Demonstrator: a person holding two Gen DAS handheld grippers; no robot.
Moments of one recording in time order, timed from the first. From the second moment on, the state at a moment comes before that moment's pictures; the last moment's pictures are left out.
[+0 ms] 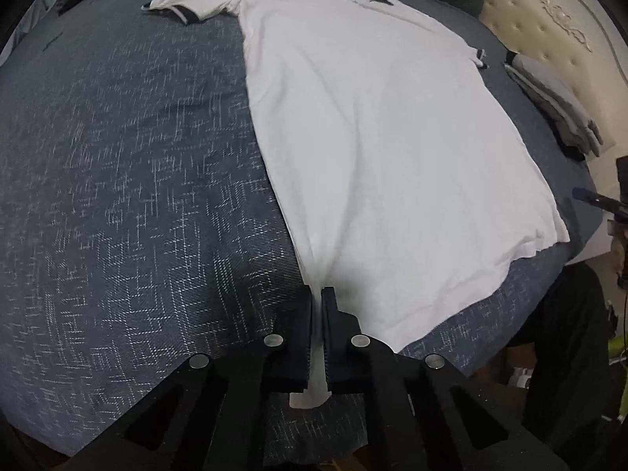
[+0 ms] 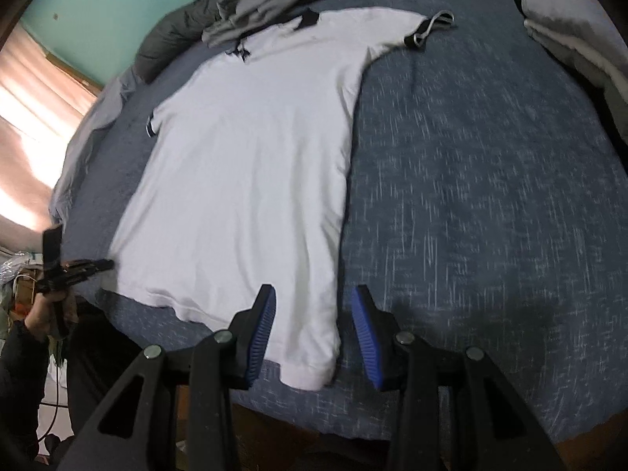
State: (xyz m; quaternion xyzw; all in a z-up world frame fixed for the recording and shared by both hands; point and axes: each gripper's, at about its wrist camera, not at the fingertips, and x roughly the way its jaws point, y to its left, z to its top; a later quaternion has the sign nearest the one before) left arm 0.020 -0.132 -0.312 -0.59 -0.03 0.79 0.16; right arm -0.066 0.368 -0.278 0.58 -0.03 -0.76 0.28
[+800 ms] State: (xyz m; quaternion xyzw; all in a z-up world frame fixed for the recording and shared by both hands) left arm 0.030 -0.147 -0.277 -0.57 -0.03 0.80 0.17; right arm -0.046 0.386 -0.269 0.60 -0.03 -0.73 0.31
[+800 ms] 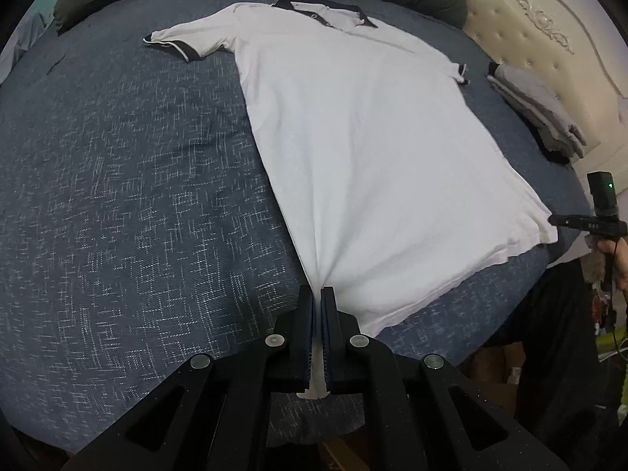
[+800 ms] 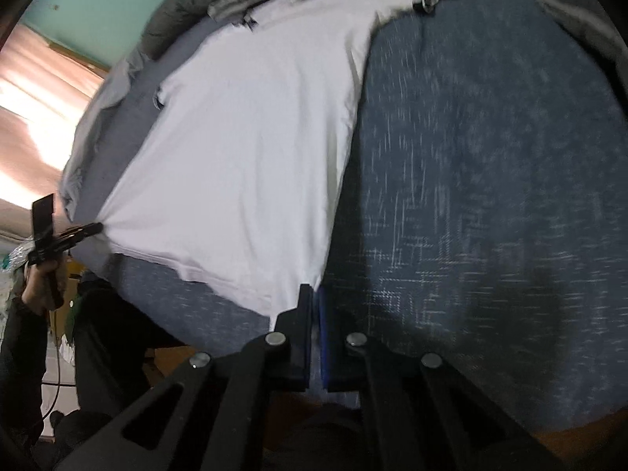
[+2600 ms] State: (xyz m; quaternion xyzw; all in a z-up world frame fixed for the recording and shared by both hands) left arm 0.063 -0.170 -0.310 -0.64 -0.07 0.74 0.19; right arm -0.030 0.402 -0.297 0.63 0.02 -0.72 0.28
